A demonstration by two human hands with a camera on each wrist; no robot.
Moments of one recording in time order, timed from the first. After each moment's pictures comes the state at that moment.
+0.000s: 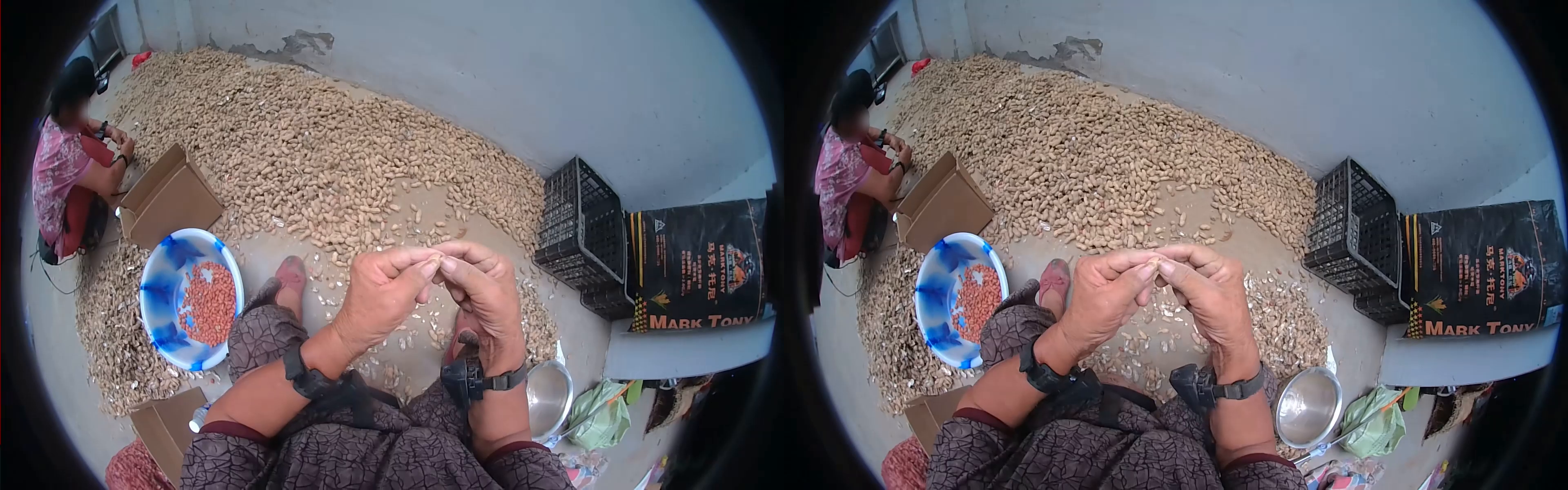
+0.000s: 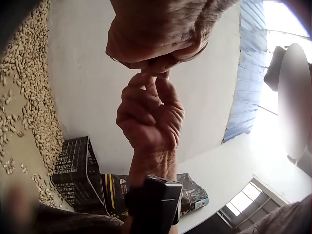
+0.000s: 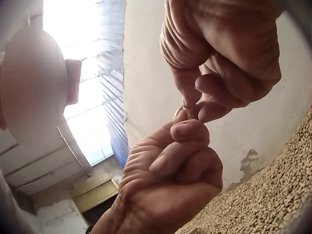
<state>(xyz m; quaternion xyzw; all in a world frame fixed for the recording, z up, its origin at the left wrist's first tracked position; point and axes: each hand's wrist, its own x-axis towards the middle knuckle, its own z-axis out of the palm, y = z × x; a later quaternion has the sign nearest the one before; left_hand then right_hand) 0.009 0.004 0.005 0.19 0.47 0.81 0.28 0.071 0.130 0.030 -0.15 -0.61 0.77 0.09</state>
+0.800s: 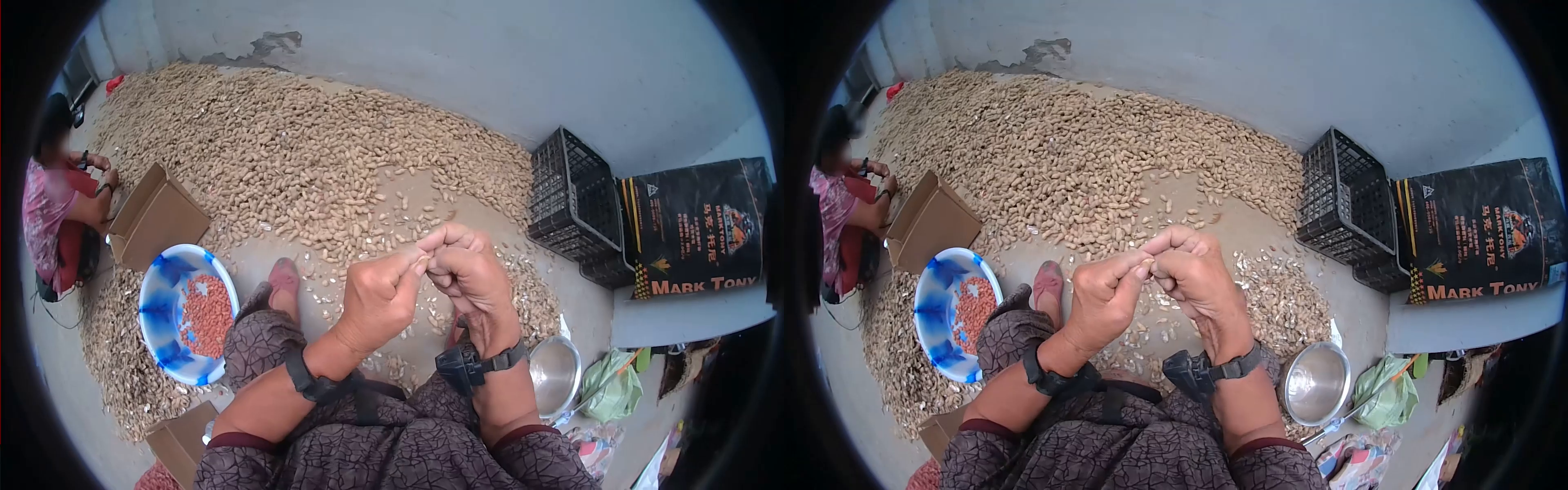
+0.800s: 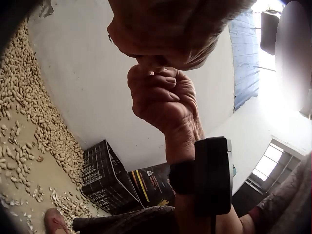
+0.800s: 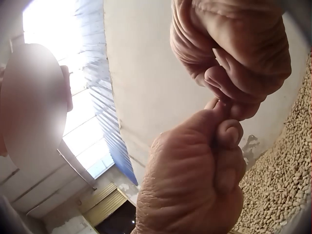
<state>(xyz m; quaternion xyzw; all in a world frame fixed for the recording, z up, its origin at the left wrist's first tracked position) 0.017 0.012 0.000 0.35 0.68 0.64 0.09 0.068 0.140 0.023 -0.18 -0.54 0.82 0.04</state>
